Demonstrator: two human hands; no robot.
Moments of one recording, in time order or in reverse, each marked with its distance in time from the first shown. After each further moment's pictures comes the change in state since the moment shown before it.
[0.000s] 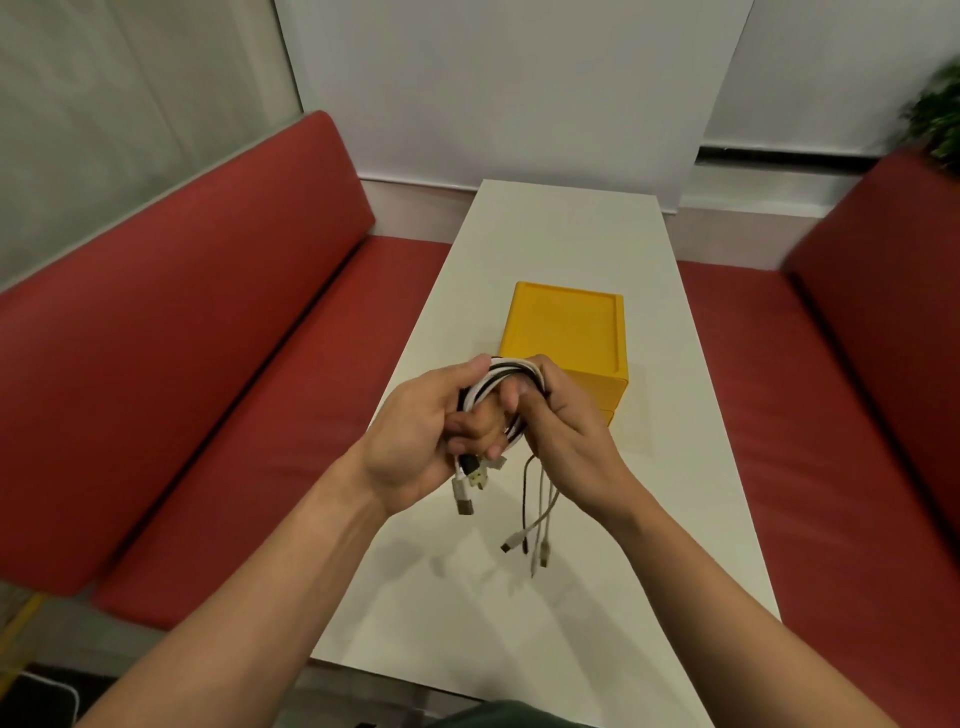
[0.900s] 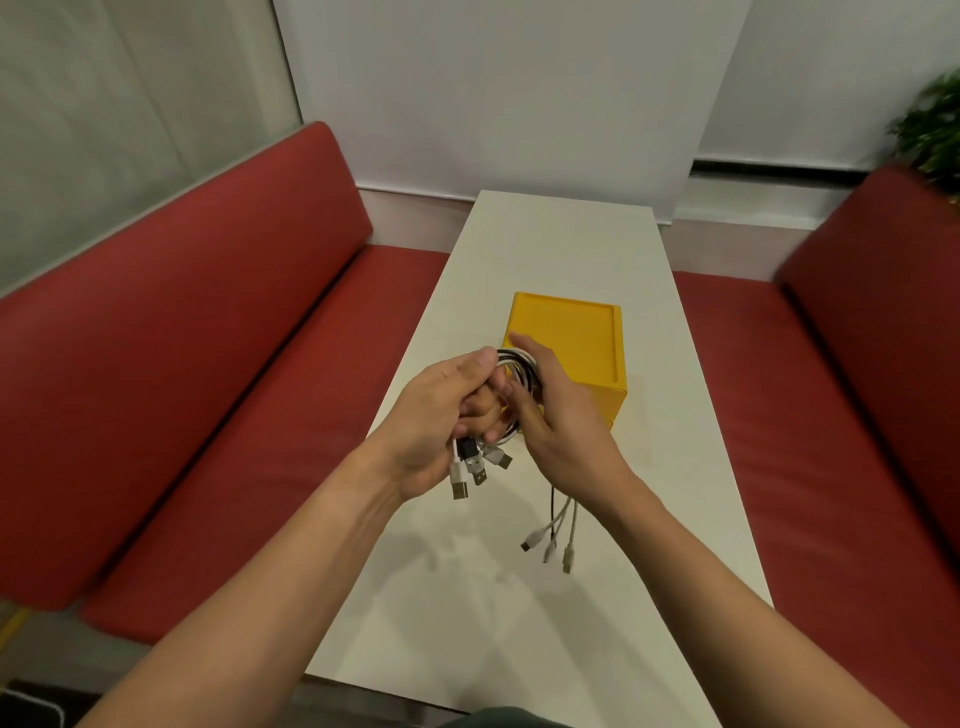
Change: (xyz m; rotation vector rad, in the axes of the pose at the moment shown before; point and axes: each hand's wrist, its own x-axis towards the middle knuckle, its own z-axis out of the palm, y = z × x) left_hand 0.025 -0.007 -0.010 -0.017 0.207 0.040; right_hand 0.017 0.004 -0.005 -0.515 0.056 0.031
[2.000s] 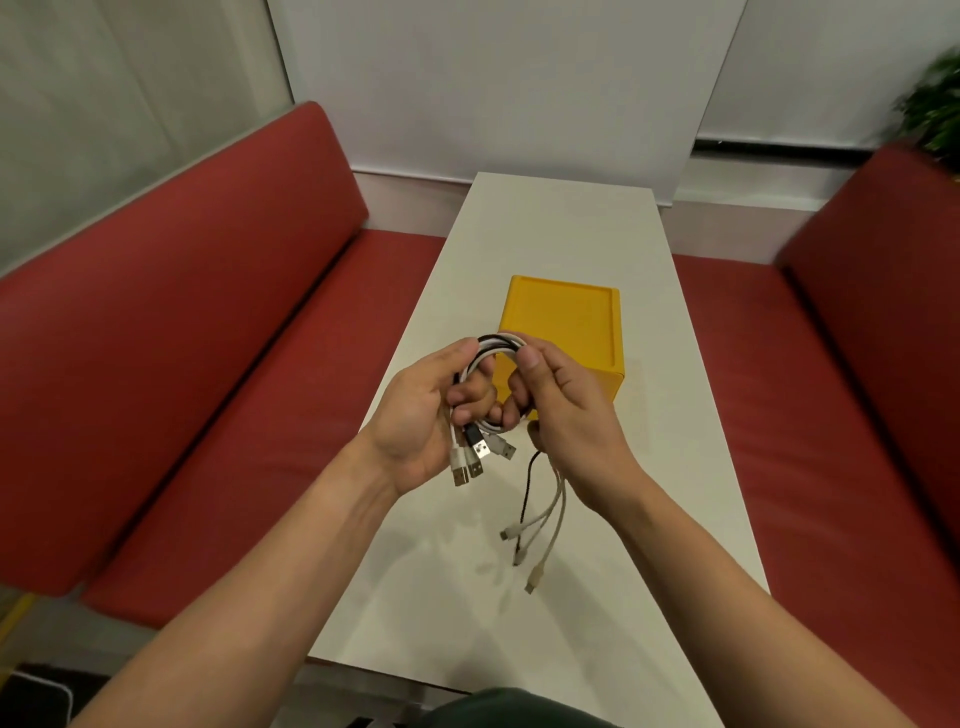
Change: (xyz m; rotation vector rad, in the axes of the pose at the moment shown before) left_hand 0.001 -0.013 -0.008 -0.217 -0.014 -0.059; right_hand -0.012 -0.015 -0.005 0.584 0.030 0.162
